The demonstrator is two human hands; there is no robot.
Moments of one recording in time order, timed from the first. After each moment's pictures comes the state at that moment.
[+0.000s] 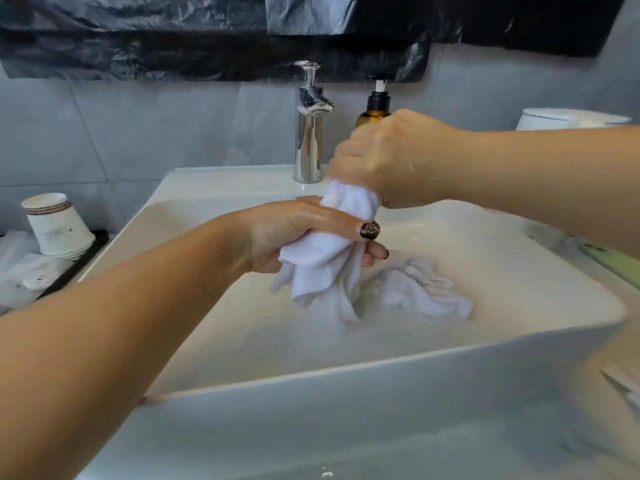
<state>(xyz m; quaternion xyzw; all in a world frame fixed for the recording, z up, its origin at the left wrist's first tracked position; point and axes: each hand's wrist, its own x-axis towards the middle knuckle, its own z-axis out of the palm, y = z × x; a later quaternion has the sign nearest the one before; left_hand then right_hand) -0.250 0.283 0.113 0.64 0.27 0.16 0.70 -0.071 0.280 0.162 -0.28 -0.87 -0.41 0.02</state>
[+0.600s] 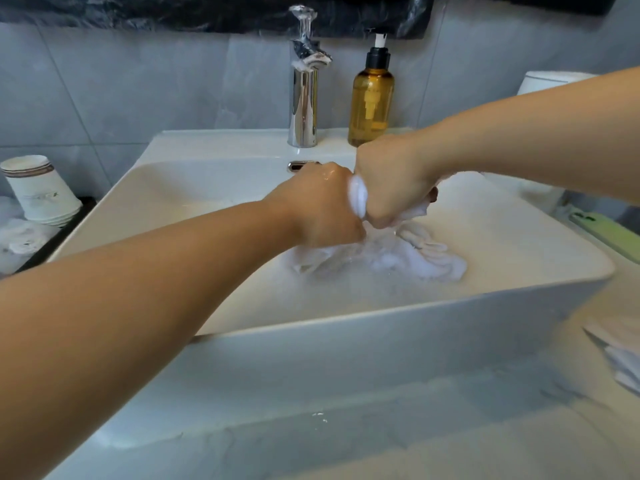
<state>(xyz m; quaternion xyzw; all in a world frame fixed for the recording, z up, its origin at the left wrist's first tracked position) -0.219 0.278 0.090 0.90 0.40 0.15 0.05 -0.107 0.253 0.147 -0.67 -0.71 0.02 -0.21</state>
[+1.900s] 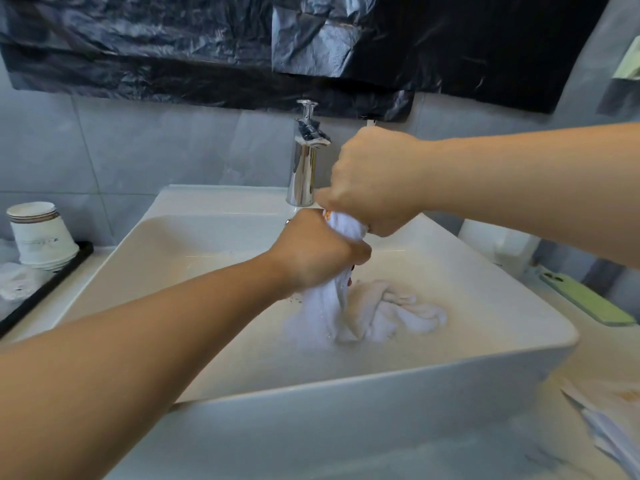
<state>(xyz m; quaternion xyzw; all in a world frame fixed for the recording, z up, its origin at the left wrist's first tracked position) -0.229 0.270 0.106 0.73 0.42 0.34 0.42 -0.119 0.249 0.201 -0.38 -0.76 -0.43 -0.32</state>
